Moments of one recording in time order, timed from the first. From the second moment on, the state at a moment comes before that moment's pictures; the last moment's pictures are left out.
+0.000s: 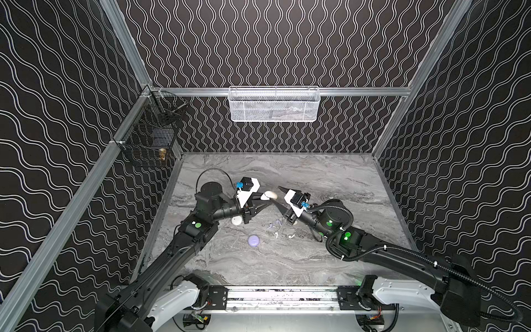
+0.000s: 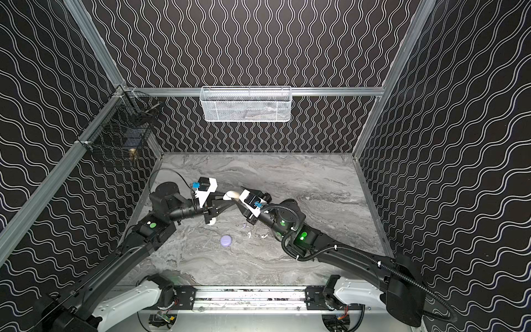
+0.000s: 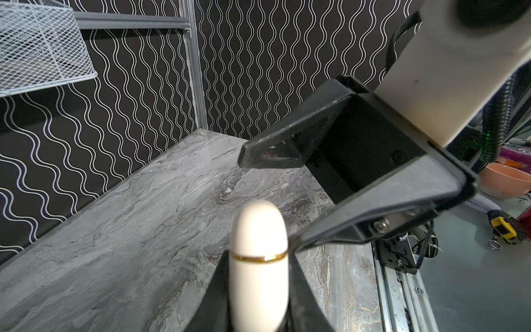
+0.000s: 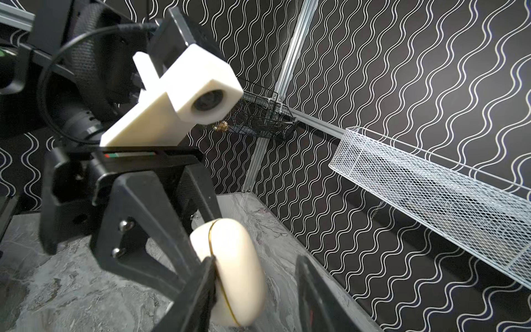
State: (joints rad) left arm -0.48 0.97 0.79 0.04 0.75 0.07; right arm 0.97 1.16 0.76 0.53 0.01 -0.35
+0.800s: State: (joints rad) left arm -0.49 0.91 0.73 0.12 0.87 0.11; right arm 0.96 1.08 0.79 0.47 0.16 -0.26
